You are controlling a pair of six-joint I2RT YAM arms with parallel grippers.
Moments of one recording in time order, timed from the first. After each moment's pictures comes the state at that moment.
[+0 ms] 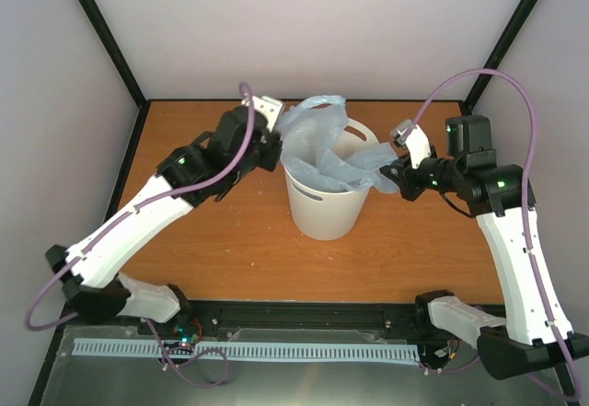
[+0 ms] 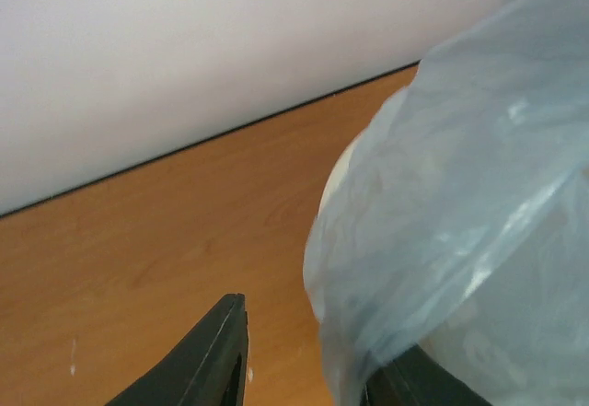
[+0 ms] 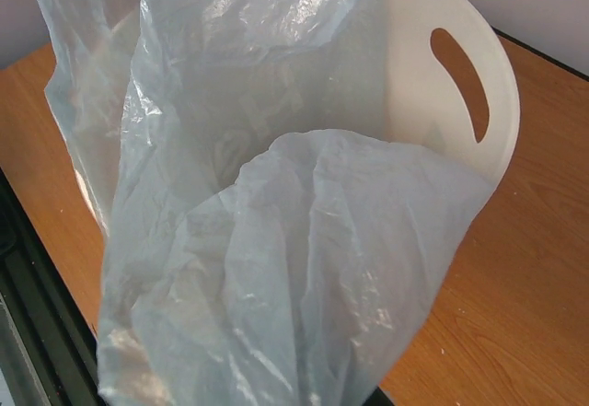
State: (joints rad) left arm -0.84 1.40 1.66 -0.80 -0.44 -0.14; right arm 0.20 1.09 1.45 -1.12 -0.53 -0.33
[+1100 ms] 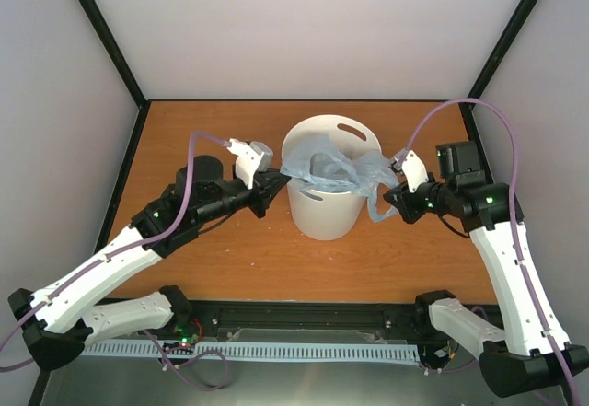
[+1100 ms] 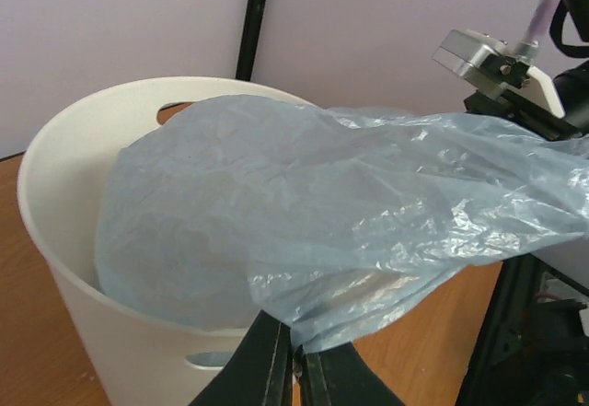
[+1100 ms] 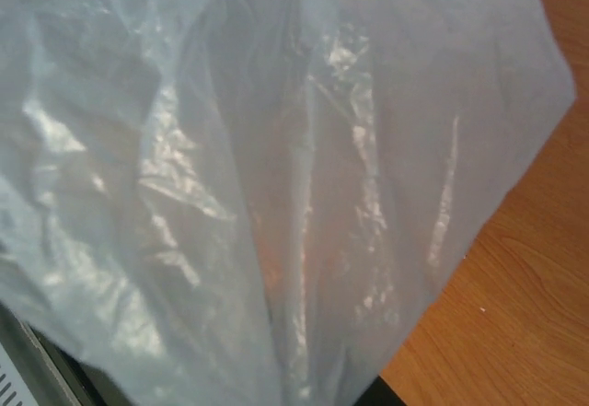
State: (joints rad) left arm -0.84 0.98 1.07 -0.35 0.12 -0.22; right arm 0.20 0.99 1.22 -1.16 -0.45 -0.32
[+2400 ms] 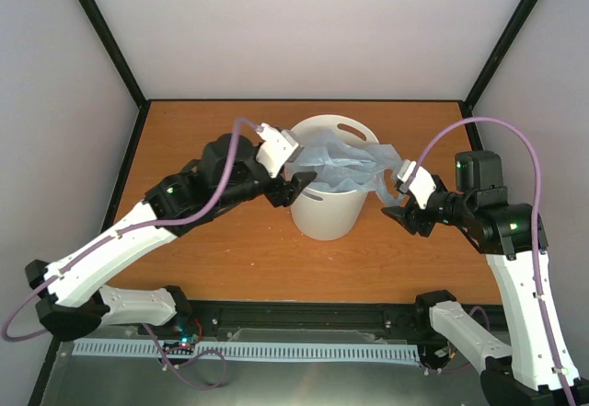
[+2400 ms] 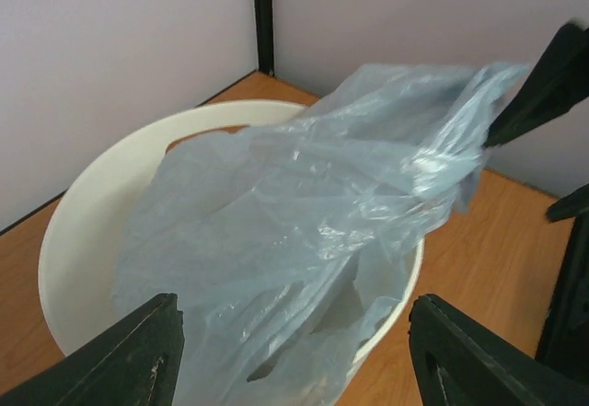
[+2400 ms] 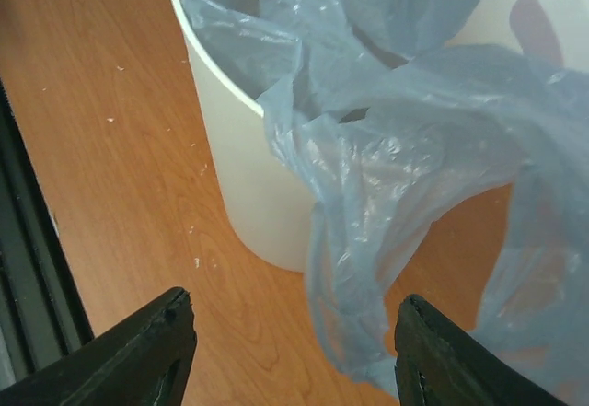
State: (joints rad) left arm -0.94 1.15 1.39 -0.58 -0.02 -0.04; right arm 0.18 0.87 1.29 -1.24 -0.53 -0.67
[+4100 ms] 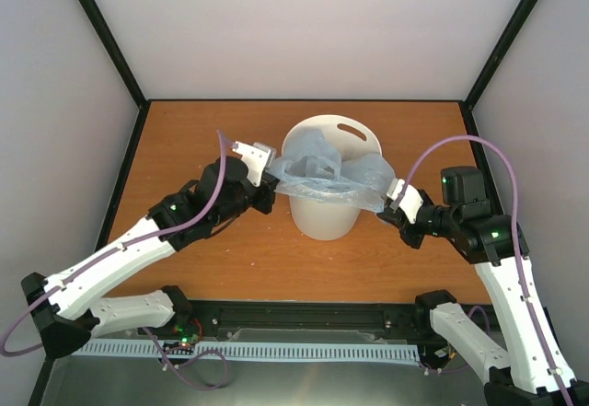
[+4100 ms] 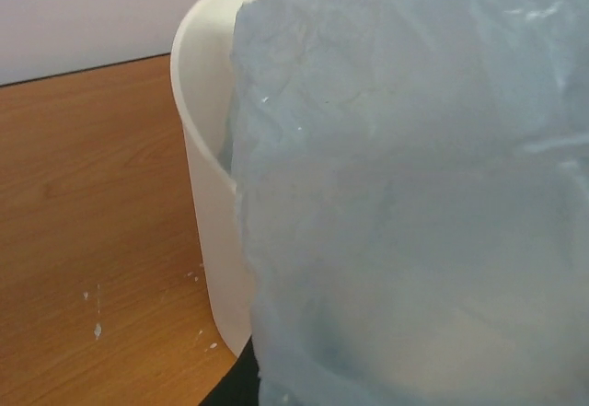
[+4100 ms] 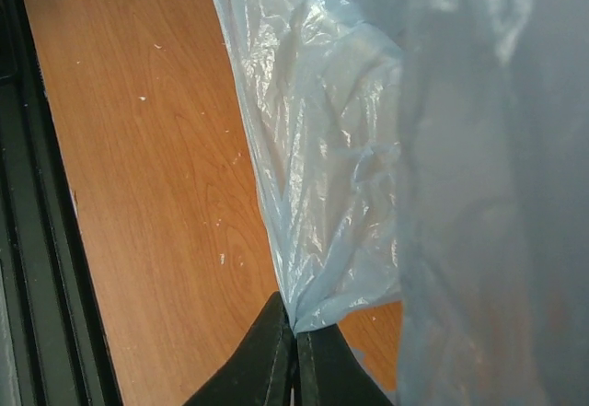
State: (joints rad) left arm -0.88 1.06 1.10 -0.49 -0.18 -0.31; right arm 0.22 0.79 1.06 -1.11 -0.59 -0.70
